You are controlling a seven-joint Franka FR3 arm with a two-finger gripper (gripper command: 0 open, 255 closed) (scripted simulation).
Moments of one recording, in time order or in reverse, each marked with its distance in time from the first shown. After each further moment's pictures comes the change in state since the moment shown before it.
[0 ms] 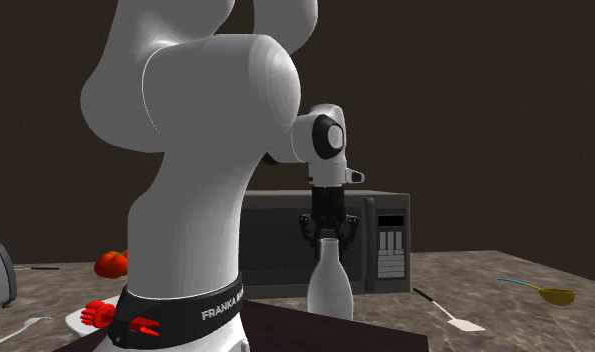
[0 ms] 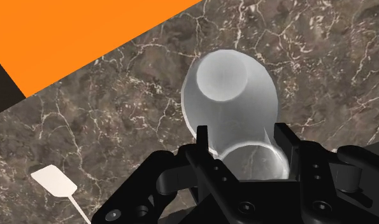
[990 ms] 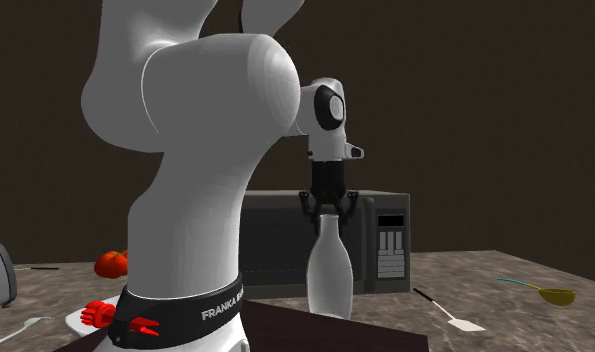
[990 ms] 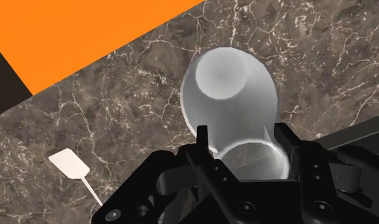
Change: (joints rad) arm -0.011 -0.178 0.008 0.021 -0.039 -0.197 0.032
